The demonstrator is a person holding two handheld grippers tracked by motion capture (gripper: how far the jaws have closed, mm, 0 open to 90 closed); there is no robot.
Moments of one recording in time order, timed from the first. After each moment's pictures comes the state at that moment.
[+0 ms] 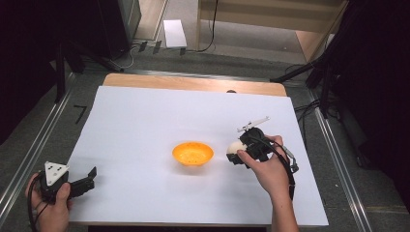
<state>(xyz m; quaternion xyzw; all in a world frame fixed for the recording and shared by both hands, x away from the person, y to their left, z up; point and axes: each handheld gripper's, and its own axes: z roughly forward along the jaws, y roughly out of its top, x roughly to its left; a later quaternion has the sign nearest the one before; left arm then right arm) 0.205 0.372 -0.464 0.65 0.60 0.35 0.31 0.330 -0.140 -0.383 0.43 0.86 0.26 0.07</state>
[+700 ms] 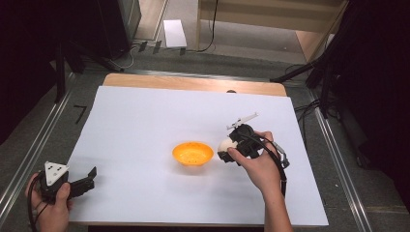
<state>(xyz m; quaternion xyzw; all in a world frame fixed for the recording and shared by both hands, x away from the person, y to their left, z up) 0.205 0.372 -0.463 0.65 0.60 0.35 0.31 0.334 -0.114 -0.375 0.41 0.87 0.26 0.06</state>
